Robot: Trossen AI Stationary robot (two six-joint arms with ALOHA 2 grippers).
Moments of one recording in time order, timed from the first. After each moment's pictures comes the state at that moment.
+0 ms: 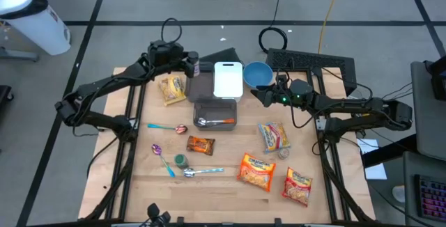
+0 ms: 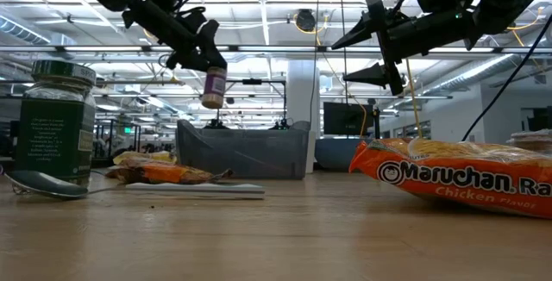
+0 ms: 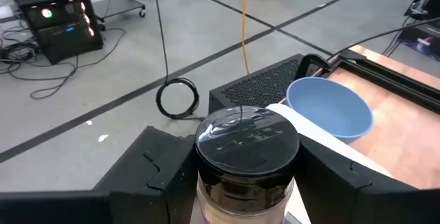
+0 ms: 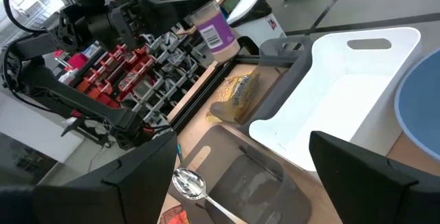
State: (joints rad) left arm 0.75 1.29 0.92 0.01 0.05 -0.08; right arm -0.38 1.10 0.49 0.47 0.02 0.75
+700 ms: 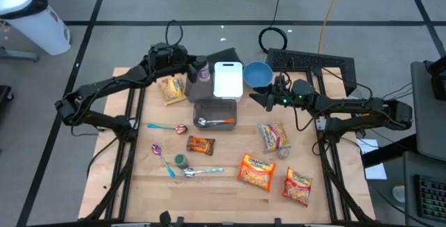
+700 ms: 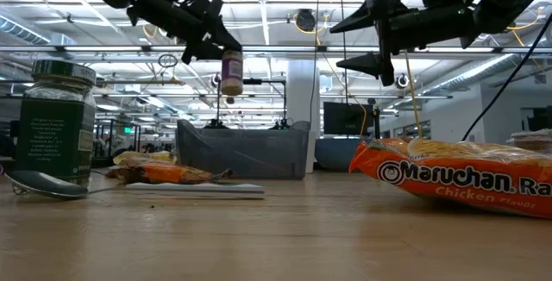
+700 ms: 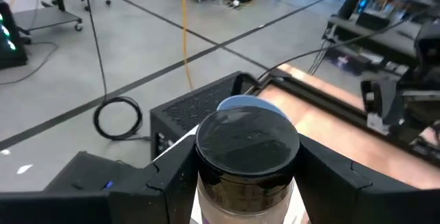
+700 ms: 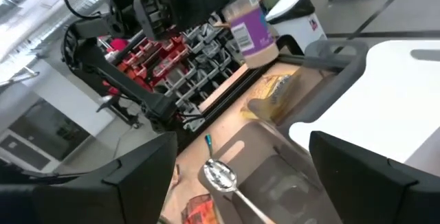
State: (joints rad) left arm 0.67 1.29 0.92 0.10 0.18 -0.15; right arm -0.36 1.10 0.49 0.55 -0.09 0.67
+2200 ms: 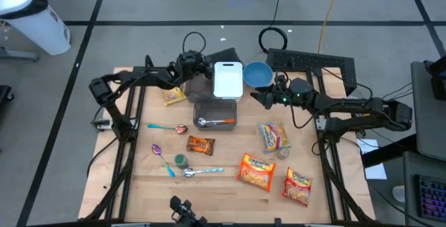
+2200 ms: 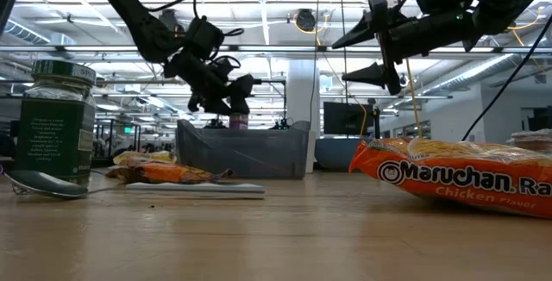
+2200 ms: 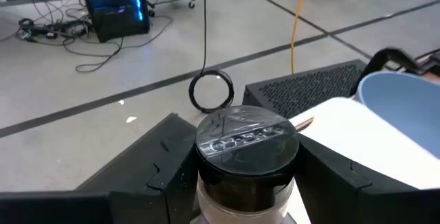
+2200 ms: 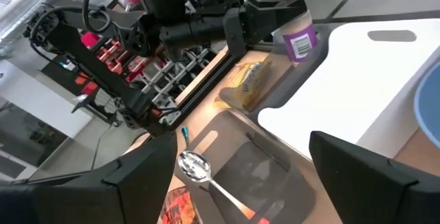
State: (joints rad) left arm 0.66 1.72 0.92 0.42 -0.24 -0.22; right arm -0.40 1.10 0.49 0.46 -0.08 0.70
